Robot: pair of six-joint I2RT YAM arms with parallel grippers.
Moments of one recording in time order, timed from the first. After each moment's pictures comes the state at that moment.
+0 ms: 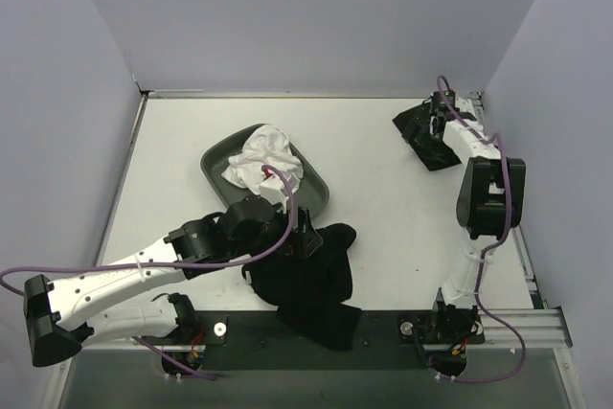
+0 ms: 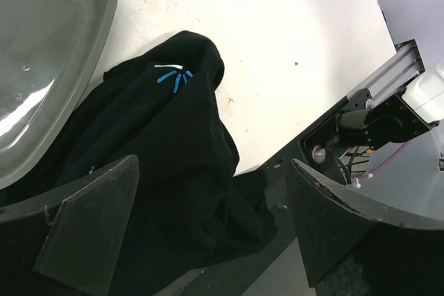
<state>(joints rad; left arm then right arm) -1.09 1.01 0.91 -0.43 -0.16 -0.69 -0.04 2.05 1.57 -0.51 0.15 0.49</state>
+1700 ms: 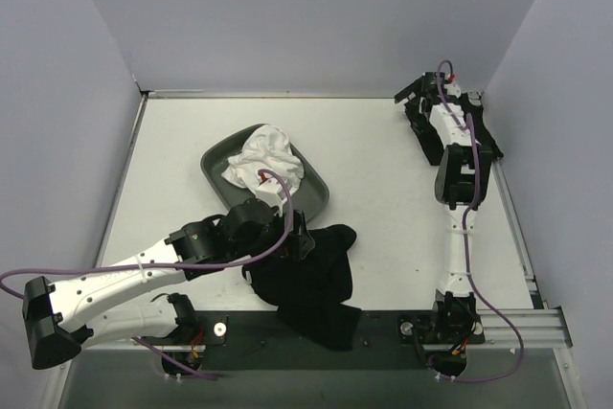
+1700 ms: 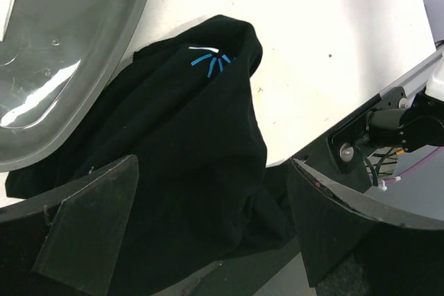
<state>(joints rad) -1.07 1.00 0.86 -0.47 -0.19 -0.70 -0.02 2.54 2.21 -0.47 0.05 0.87</state>
